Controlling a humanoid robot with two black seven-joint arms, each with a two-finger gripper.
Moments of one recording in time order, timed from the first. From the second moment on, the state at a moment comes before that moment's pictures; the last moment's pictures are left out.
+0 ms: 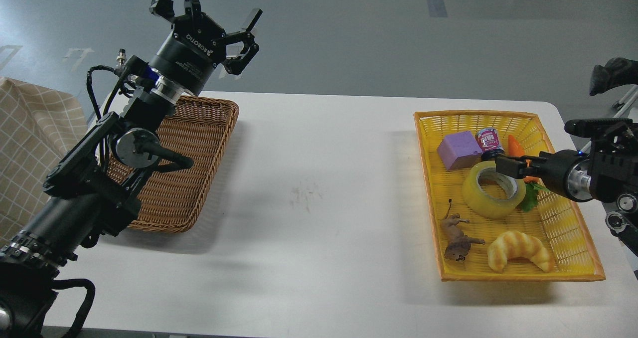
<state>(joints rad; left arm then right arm) -0.62 0.30 -1.10 -1.11 0.33 -0.49 -0.30 0.51 -0.66 0.88 1.28 -1.93 0.49 -0.12</state>
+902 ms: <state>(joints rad) -0.62 0.31 -1.10 -1.11 0.33 -0.49 -0.30 0.54 -0.65 0.78 1.19 -1.93 0.49 -0.12</state>
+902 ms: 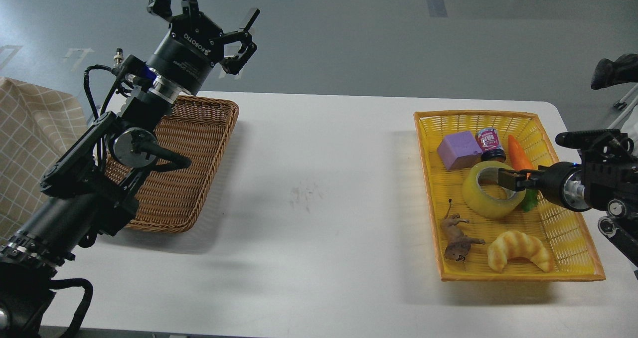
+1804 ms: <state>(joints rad) -0.62 0.31 -1.10 -1.11 0.33 -0.49 -0.30 0.58 -0.62 0.70 1.17 -1.93 0.49 -0.12</state>
